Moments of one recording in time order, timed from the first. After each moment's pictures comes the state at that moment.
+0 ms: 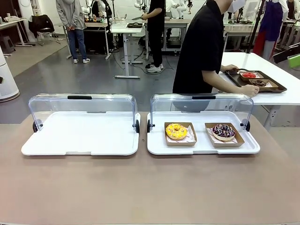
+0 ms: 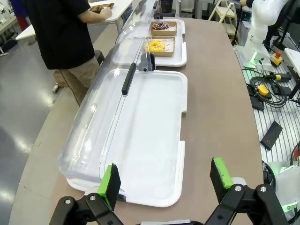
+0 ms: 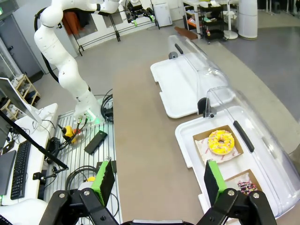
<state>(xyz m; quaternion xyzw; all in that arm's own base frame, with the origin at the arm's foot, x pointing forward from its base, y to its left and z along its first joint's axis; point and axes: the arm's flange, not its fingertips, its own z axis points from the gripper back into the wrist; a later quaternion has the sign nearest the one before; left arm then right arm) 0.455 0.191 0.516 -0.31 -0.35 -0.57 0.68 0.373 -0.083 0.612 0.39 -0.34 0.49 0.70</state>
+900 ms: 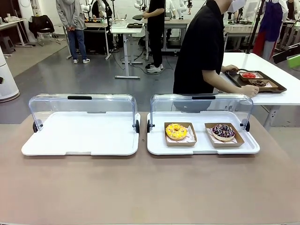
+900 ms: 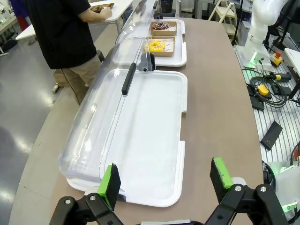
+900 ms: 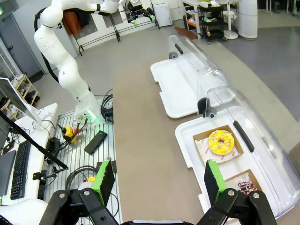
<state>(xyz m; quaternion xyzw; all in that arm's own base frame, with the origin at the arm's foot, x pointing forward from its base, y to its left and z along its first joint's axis) 0.455 0.191 0.516 -0.31 -0.35 -0.57 0.68 0.373 -0.083 0.612 0.39 -0.34 0.49 0.70</state>
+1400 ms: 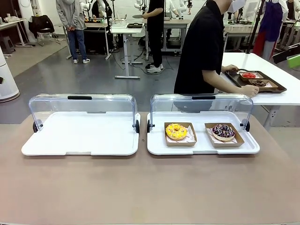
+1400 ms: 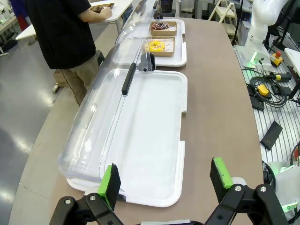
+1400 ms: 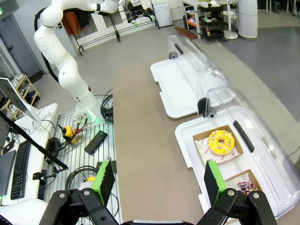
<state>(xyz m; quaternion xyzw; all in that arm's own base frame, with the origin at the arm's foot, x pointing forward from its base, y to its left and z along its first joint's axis) 0.455 0.191 0.516 -0.31 -0.35 -0.57 0.68 0.373 -0.083 0.612 0.39 -0.34 0.49 0.70</state>
